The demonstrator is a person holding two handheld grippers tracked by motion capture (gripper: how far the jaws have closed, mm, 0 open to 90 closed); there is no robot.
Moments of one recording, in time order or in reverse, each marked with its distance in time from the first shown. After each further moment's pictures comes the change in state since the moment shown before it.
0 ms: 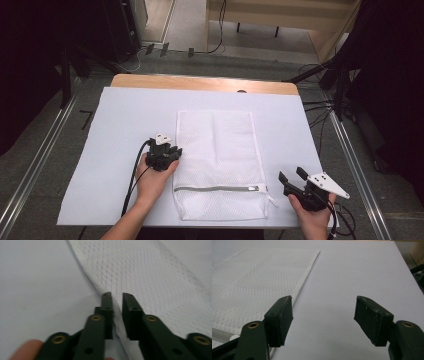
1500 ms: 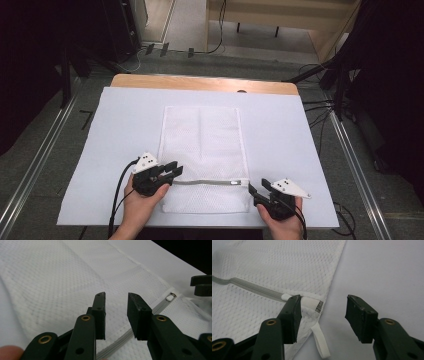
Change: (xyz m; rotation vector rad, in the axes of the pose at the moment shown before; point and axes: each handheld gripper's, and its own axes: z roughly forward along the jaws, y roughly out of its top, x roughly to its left) left arm -0.018 -0.041 -0.070 -0.163 -0.263 0.095; right arm 0.082 -0.007 0.010 0.181 0.122 -0.006
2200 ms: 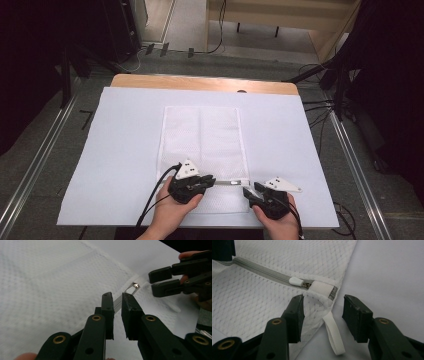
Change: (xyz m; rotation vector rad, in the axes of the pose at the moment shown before) left arm -0.070 0.007 0.056 0.125 -0.141 0.104; right arm 0.003 -0.001 0.016 0.113 0.063 -0.022
